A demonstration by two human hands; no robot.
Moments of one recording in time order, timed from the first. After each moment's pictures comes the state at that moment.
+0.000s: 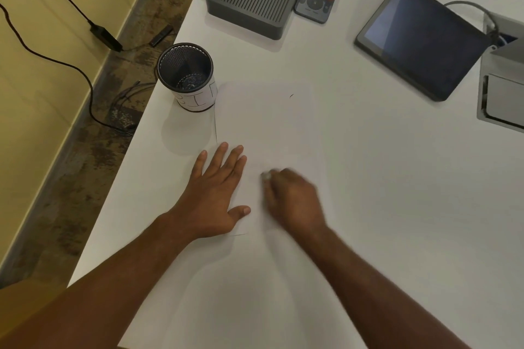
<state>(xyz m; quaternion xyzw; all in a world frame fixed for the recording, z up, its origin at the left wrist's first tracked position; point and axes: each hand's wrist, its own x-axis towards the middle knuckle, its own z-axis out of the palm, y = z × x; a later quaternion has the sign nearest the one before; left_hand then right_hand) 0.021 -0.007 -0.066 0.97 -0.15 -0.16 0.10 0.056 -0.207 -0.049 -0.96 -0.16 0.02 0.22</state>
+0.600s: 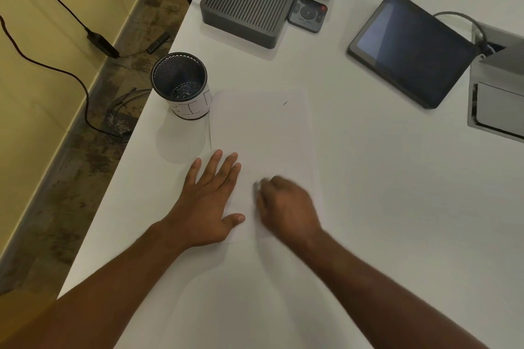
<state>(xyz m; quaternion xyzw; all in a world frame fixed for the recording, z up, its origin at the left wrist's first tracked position) 0.021 -0.006 -0.066 0.97 -0.15 -0.16 0.10 0.058 -0.205 -0.040 -0.96 -0.22 0.00 0.17</state>
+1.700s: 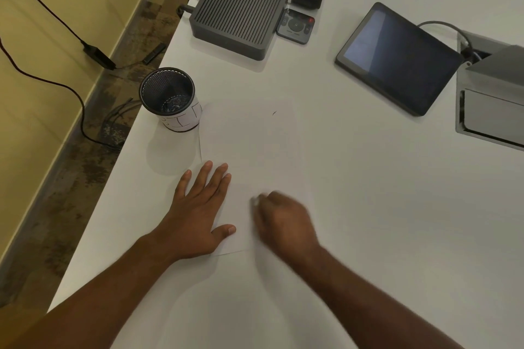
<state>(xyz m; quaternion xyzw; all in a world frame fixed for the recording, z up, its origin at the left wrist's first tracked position) 0.020 -0.006 -0.066 0.97 -0.15 -0.17 0.08 0.049 -0.220 -0.040 -0.96 -0.21 0.00 0.18</state>
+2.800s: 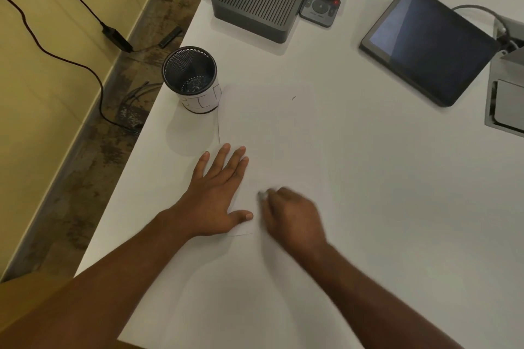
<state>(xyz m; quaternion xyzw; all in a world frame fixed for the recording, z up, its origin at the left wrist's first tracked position) 0.022 -0.004 -0.063 0.96 -0.15 -0.20 0.09 0.032 -0.213 -0.040 -0.96 -0.21 0.04 0.19</state>
